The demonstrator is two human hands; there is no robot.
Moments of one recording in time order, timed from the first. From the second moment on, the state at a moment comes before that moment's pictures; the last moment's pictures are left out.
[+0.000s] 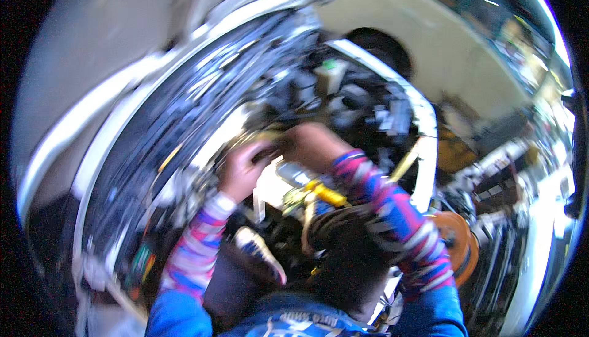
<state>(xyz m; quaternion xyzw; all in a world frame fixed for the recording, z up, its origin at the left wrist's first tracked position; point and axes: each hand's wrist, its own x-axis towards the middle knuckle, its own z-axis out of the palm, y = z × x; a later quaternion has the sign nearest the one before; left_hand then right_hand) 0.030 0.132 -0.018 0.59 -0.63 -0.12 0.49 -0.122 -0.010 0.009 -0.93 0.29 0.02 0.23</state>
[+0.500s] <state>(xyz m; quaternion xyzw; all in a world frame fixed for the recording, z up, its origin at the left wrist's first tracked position) 0.047 0.129 -0.041 0.65 -0.53 -0.19 0.51 -0.137 -0.008 0.038 -0.74 0.30 -0.19 0.58</state>
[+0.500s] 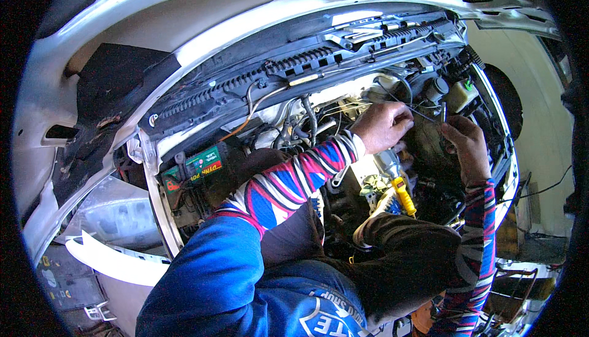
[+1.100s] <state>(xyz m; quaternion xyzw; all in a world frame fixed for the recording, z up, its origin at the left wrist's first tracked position) 0.130 0.109 -0.034 0.75 -0.50 0.06 0.43 -0.131 -0.001 0.040 -0.66 0.36 -0.21 0.63</state>
